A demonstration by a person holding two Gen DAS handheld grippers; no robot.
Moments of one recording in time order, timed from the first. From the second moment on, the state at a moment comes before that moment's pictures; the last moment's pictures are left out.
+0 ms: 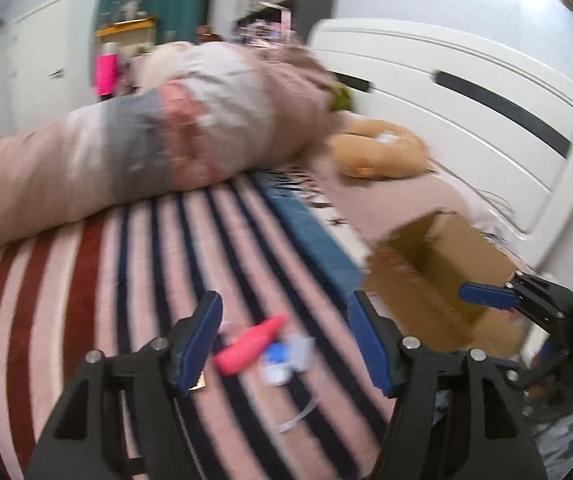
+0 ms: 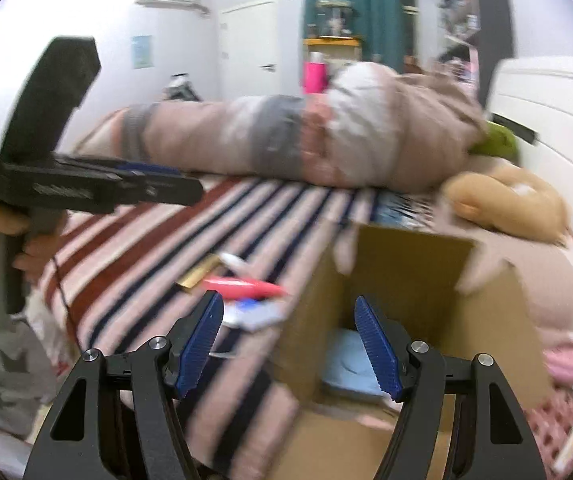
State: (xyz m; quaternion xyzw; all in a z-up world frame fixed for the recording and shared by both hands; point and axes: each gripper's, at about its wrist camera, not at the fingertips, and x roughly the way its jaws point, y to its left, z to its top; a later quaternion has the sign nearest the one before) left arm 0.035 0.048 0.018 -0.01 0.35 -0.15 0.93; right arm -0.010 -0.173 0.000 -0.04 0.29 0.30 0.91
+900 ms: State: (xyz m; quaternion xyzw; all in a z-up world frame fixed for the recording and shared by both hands) left arm 0.035 0.166 -0.088 -0.11 0.39 -0.08 0.91; right arm 0.170 -0.045 -0.162 0.14 0.51 0.26 0.81
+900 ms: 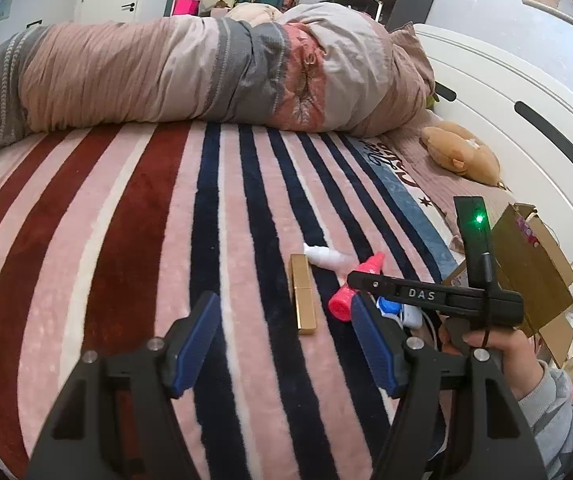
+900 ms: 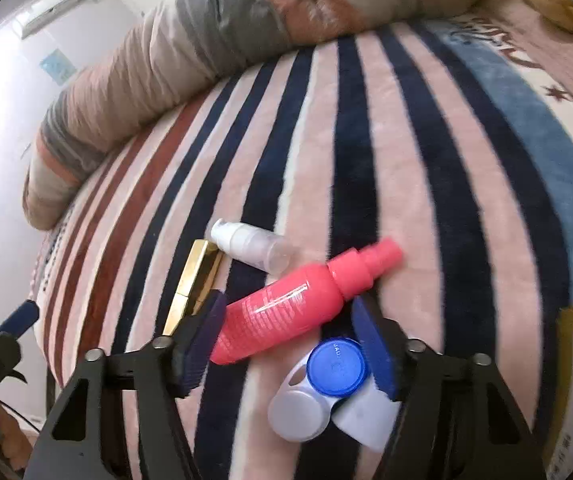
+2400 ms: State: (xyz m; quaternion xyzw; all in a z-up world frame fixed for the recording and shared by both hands) left arm 0.023 0.133 -0.109 -0.19 0.43 -0.23 0.85; right arm 0.031 -0.009 -0.109 -0.08 0.41 0.37 0.83
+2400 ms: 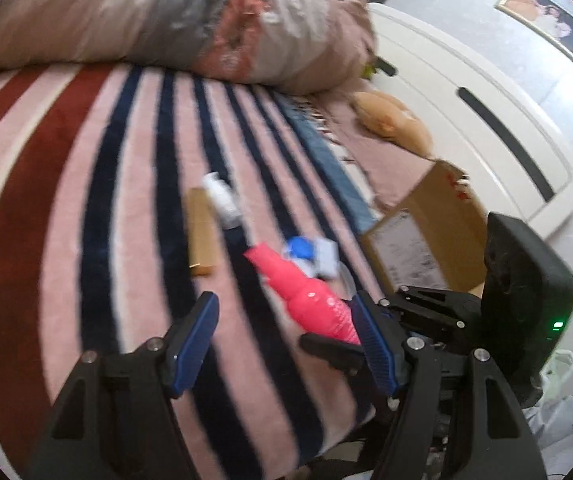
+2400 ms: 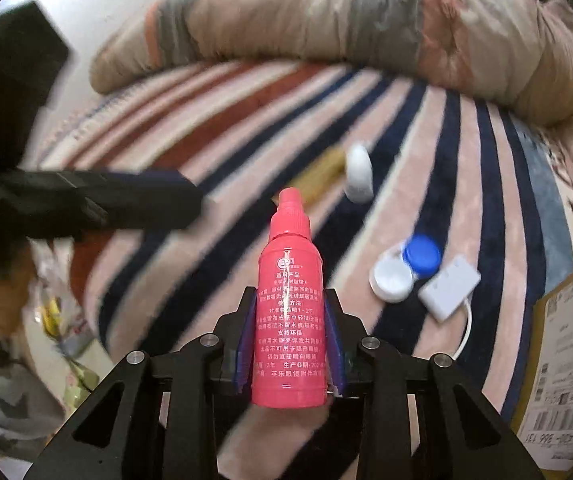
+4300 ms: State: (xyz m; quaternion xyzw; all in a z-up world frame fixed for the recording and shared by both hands) left arm 0.085 -0.176 -0.007 0.02 0.41 -0.35 0.84; right arm 0.034 -0.301 -0.059 0.07 0.36 0.25 0.90
